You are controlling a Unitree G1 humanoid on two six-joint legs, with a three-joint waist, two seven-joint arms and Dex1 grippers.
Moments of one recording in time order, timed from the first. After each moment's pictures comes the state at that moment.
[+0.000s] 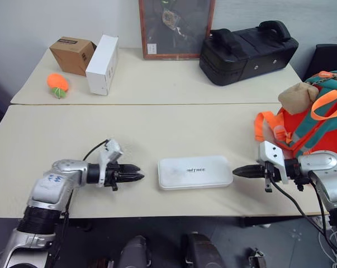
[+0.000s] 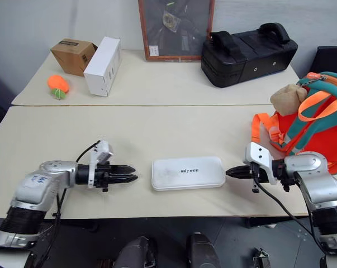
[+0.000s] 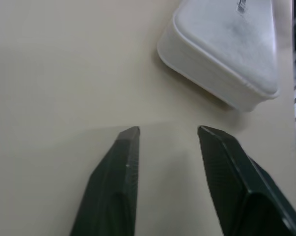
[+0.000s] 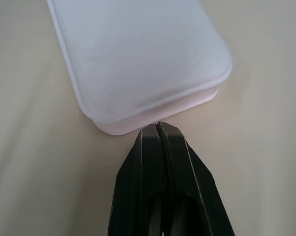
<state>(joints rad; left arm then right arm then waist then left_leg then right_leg) -0.34 0.68 0.03 -0.06 -0.50 0.94 -1.02 -0.33 -0.90 0.04 0.13 0.26 0.20 1.33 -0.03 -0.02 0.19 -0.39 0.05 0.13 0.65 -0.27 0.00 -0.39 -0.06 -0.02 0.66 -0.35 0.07</state>
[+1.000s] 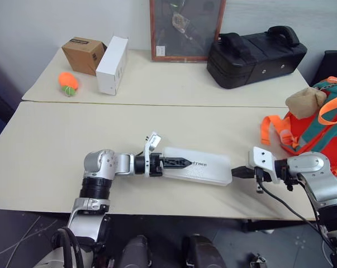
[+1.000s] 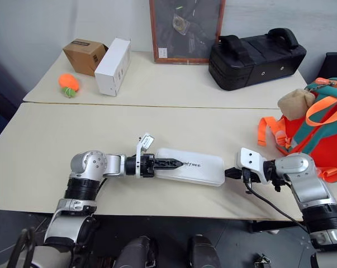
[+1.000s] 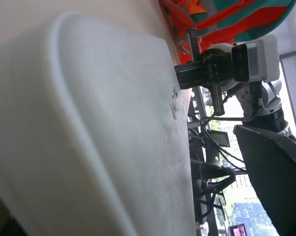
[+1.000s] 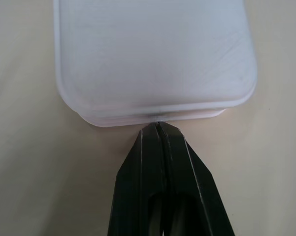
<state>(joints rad) -0.68 0.23 0.07 0.29 -0.67 1.40 -0.72 -0.36 -0.84 0.09 0.20 0.14 0.05 1.29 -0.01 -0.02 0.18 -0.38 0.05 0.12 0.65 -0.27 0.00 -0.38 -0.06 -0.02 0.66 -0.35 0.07</state>
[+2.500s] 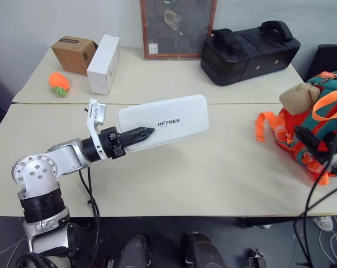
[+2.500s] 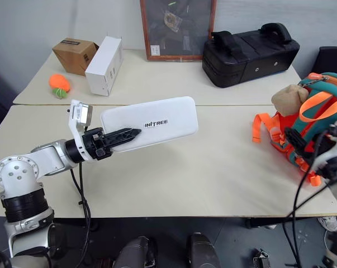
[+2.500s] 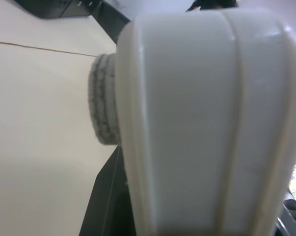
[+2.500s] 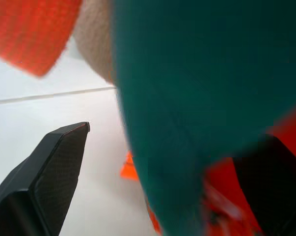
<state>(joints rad) -0.55 0.45 0.43 -0.18 -1.14 1.36 -0.49 -0.28 -0.63 -0.61 -0.07 0.64 0.70 0.42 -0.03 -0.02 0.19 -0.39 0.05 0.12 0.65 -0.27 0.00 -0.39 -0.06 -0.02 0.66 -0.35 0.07</state>
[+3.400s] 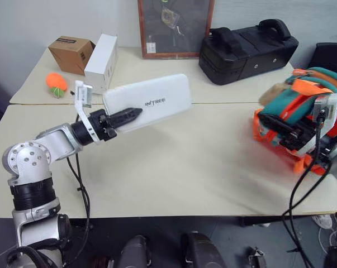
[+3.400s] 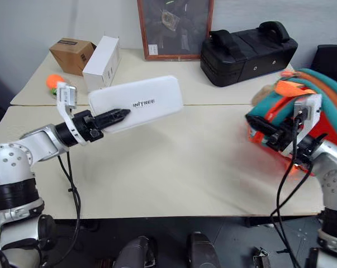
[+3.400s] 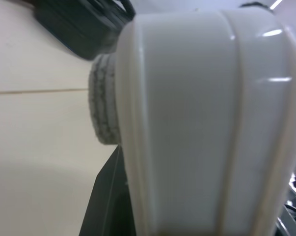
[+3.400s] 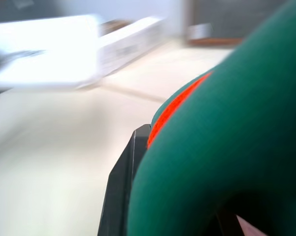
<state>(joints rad) -0.68 0.58 0.38 -0.03 -1.02 1.13 -0.48 -0.40 -0.83 -0.37 -0.16 0.91 0.81 0.94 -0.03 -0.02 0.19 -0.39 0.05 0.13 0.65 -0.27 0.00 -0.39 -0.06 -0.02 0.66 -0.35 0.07</state>
